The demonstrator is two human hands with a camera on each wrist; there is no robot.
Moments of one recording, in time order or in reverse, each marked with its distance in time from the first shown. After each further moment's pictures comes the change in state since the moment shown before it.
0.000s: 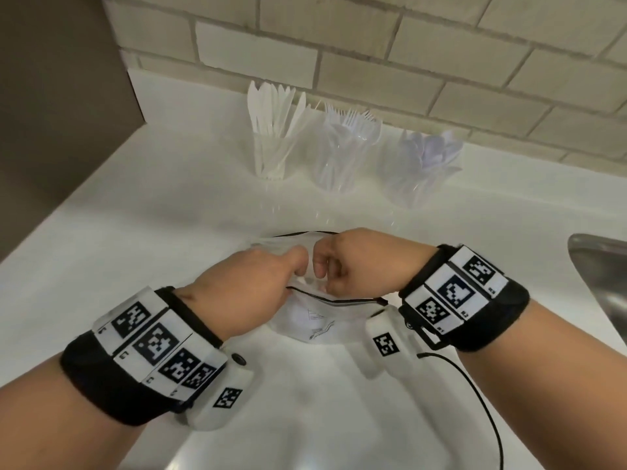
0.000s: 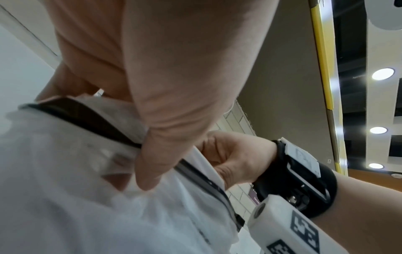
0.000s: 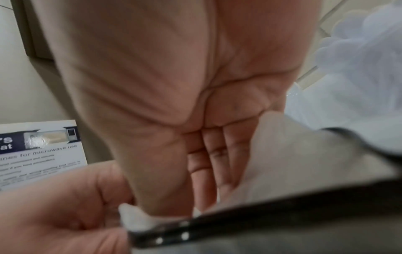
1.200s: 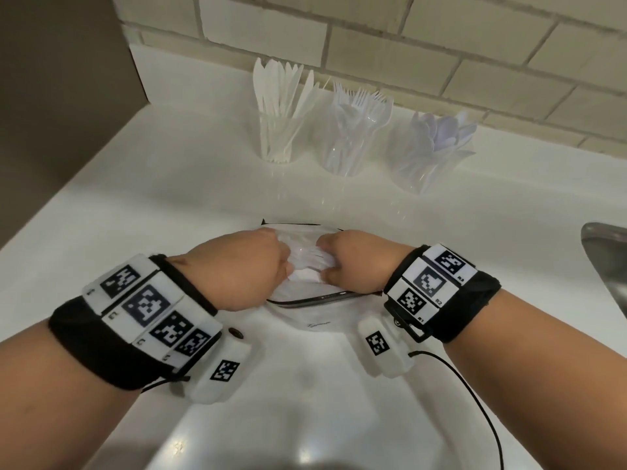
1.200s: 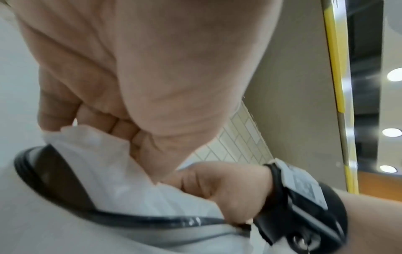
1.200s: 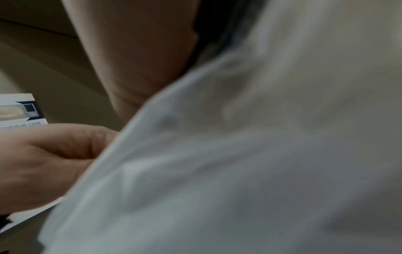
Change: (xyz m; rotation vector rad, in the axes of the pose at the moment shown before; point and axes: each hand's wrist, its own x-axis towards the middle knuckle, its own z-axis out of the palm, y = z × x) left_hand 0.003 -0.013 -0.003 0.046 -0.156 -0.042; right_hand 0.021 0.004 0.030 -0.062 -0.073 0.110
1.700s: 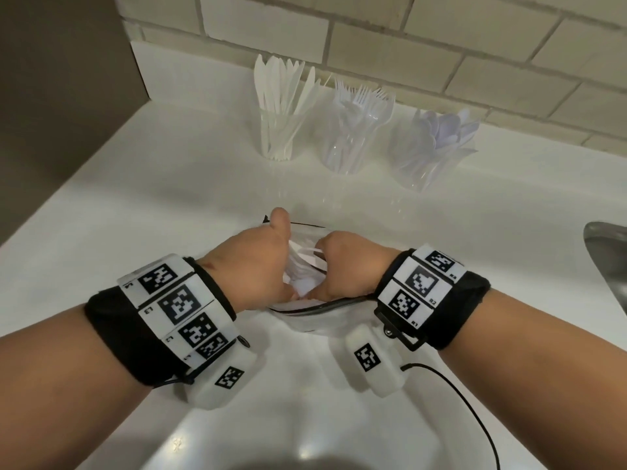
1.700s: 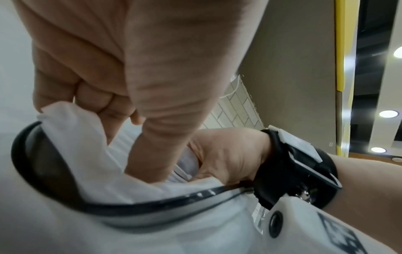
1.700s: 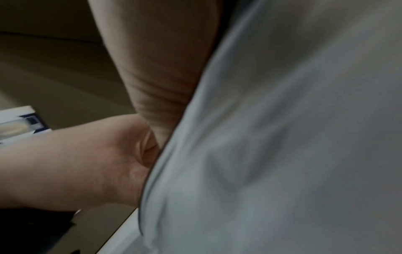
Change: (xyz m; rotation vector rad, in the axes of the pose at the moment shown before) left_hand 0.008 0.010 0.012 -0.174 0.134 -0.131; right_hand 0.004 -0.016 0.006 0.098 -0.005 0.095
